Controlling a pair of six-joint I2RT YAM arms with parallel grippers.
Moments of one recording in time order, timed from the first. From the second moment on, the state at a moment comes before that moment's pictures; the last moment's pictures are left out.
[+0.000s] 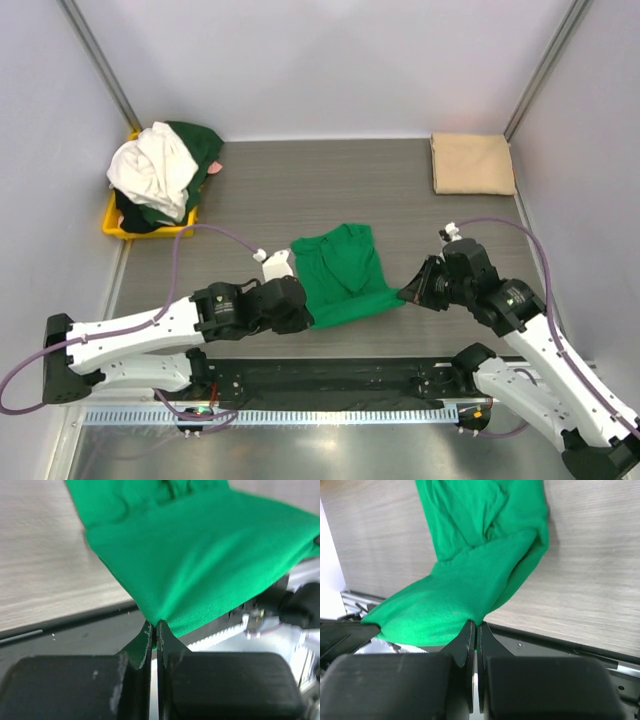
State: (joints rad) left arm -1.25 1.04 0.90 -0.75 -0.29 -1.21; right arm 0.52 0.70 0.77 -0.88 -0.14 0.82
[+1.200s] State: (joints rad) left arm -0.26 2.23 1.86 -0.86 0.25 -0.71; right arm 0.26 2.21 2.09 -0.85 -0.20 0.50
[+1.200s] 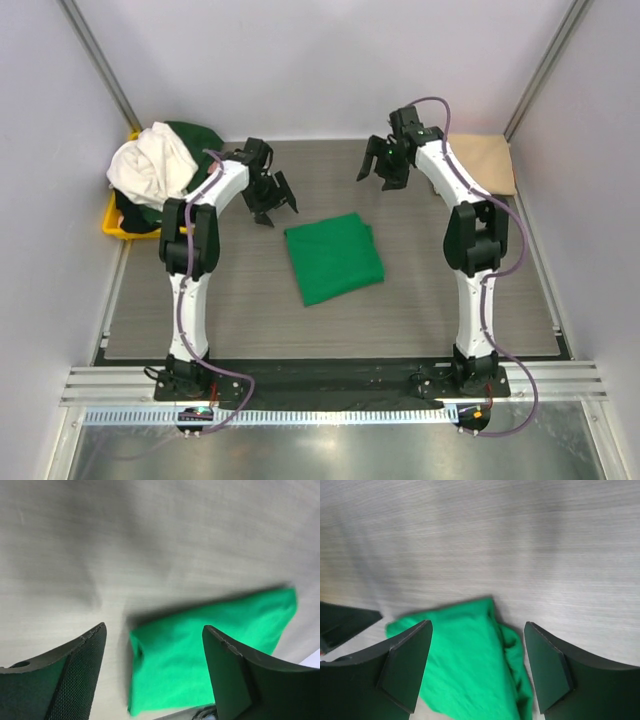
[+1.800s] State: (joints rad) left arm -0.31 1.52 1.24 -0.87 0.12 -0.62; right arm 0.26 1.87 1.21 -0.43 -0.37 0.53
